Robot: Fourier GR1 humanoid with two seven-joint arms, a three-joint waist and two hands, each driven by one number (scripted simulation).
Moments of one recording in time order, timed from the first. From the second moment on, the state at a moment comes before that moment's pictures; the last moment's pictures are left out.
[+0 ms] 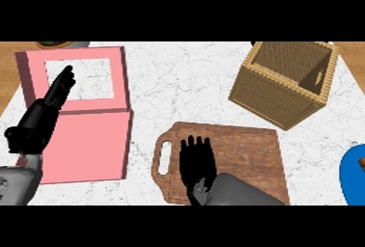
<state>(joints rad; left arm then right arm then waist) -0.20 0.43 -0.06 -1.53 0.02 0.06 -0.02 -0.58 -0.11 0.96 -1.34 0.52 0.38 1.08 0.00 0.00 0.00</state>
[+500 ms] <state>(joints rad) -0.21 0.42 -0.04 -1.55 0.00 0.03 0.02 -0.48 -0.12 0.91 -1.36 0.62 0.41 1.05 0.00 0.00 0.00</state>
